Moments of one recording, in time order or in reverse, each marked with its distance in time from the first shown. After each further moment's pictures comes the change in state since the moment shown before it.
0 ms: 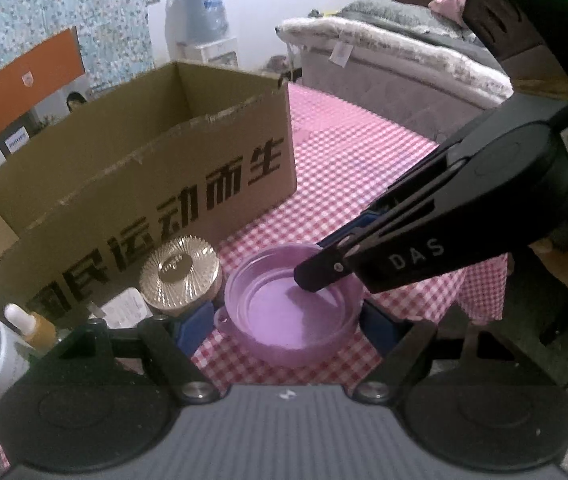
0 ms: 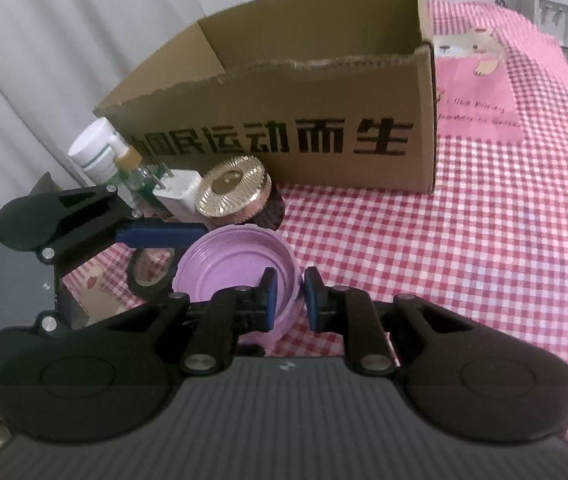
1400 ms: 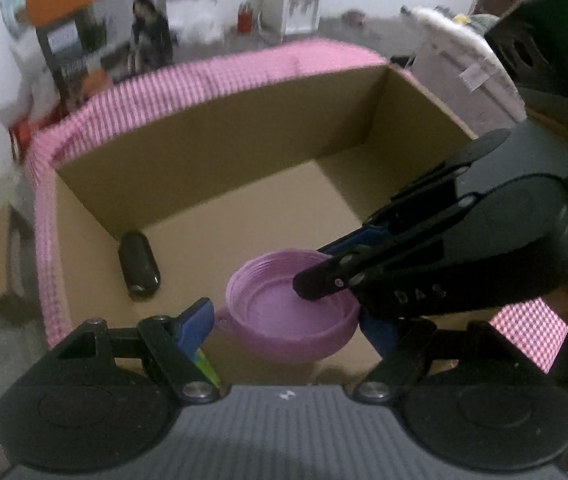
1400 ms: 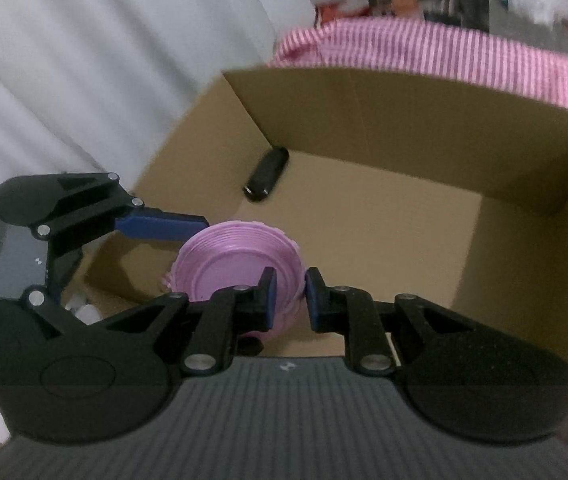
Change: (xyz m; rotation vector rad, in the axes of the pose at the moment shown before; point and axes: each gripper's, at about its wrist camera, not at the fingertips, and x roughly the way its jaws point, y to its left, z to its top) left arm 0.056 0.213 0.085 -0.292 0.254 -0.043; right arm 0.119 0.043 0.213 -0.068 0.250 0.123
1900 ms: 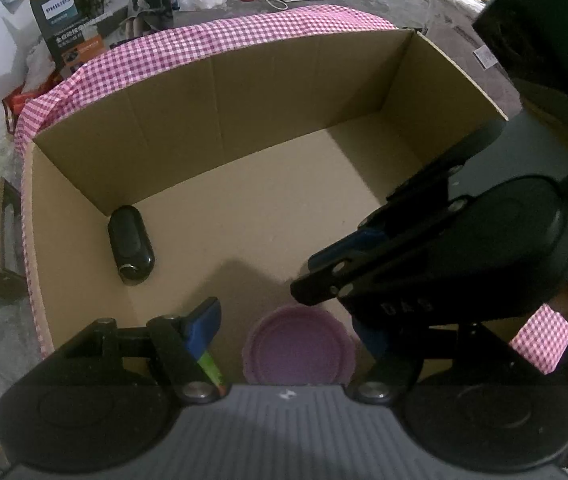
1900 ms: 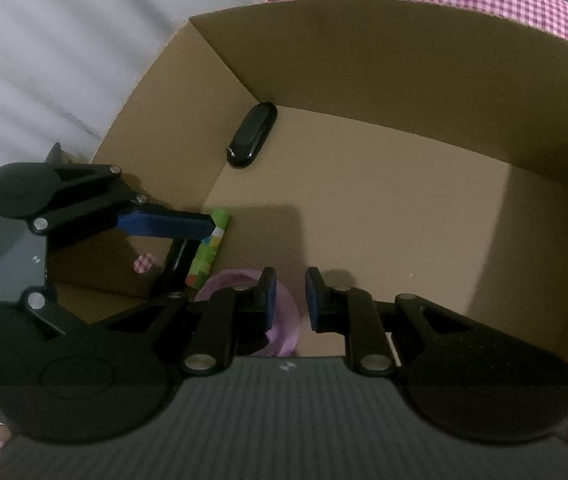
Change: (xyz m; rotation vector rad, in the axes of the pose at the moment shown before) left arm 0.017 0.005 0.005 -0.012 0.081 0.004; right arm 0.037 -0.015 0.005 0.027 0.110 0.030
